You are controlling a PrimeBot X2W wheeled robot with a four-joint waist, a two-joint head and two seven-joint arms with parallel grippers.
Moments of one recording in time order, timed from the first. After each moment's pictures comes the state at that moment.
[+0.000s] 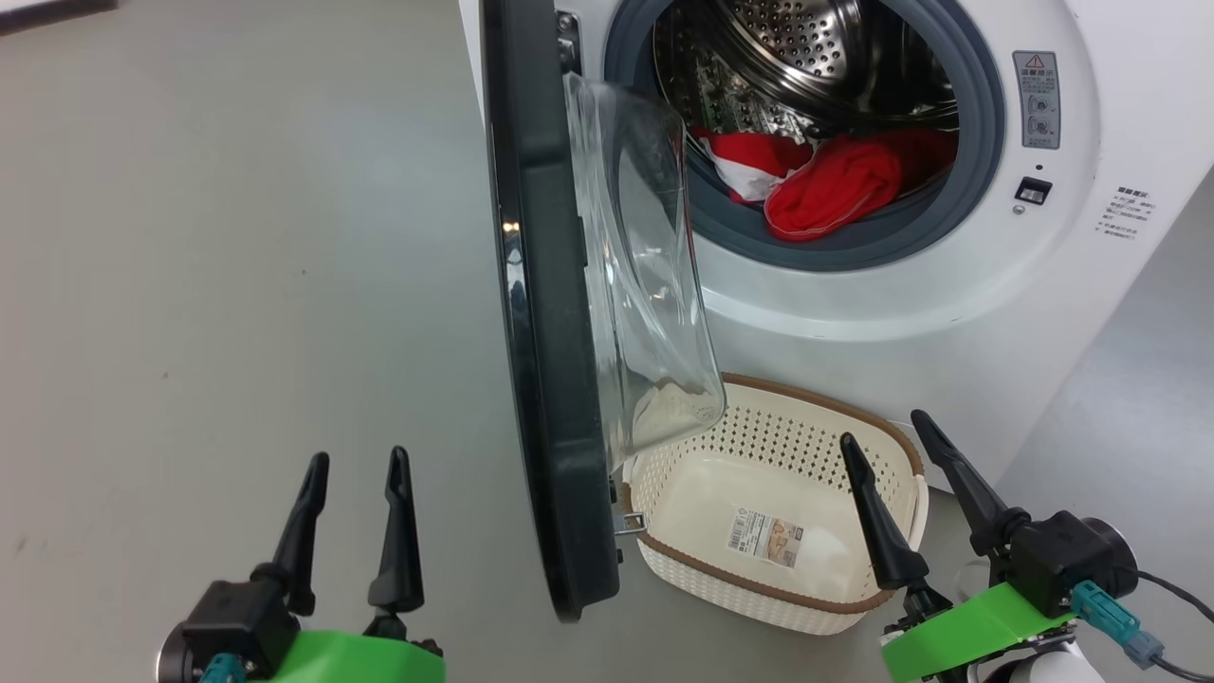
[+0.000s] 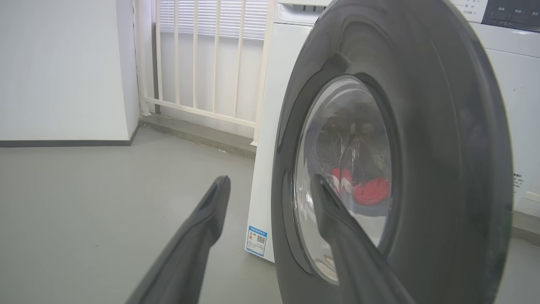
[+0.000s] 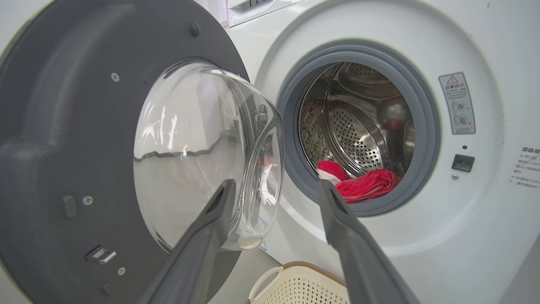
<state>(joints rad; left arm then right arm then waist) -0.10 0.04 -0.14 0.10 -0.31 0.09 -0.26 -0.04 -0.05 0.10 0.13 0.22 0.13 -0.26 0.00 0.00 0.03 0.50</state>
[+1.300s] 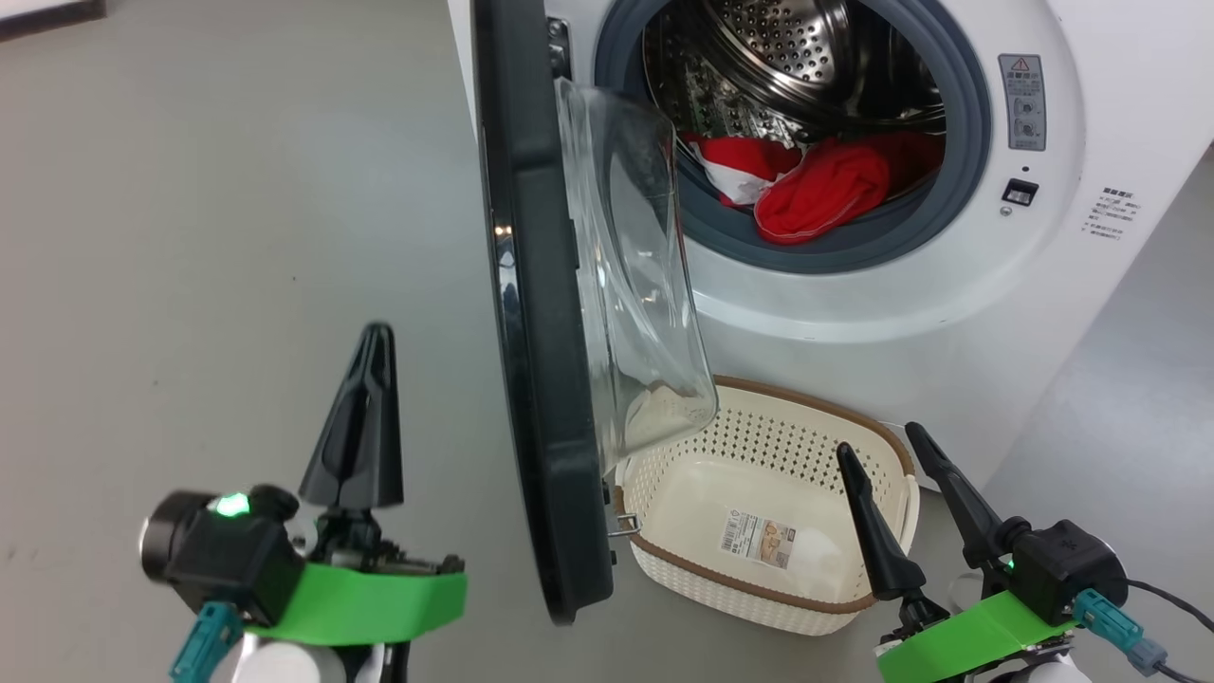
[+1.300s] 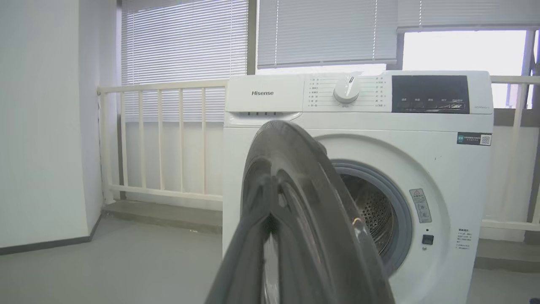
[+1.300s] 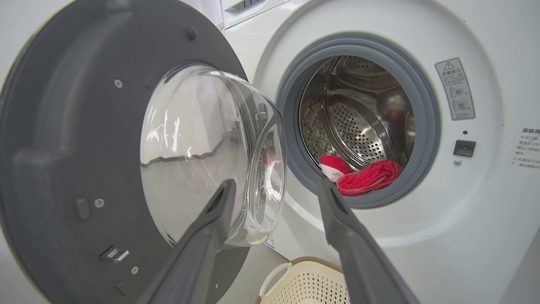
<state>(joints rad) -0.22 0.04 -0.18 -0.04 -0.22 0.06 -0.26 -0.02 -0.05 0.12 0.13 0.28 0.13 -0.26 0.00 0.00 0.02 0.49</state>
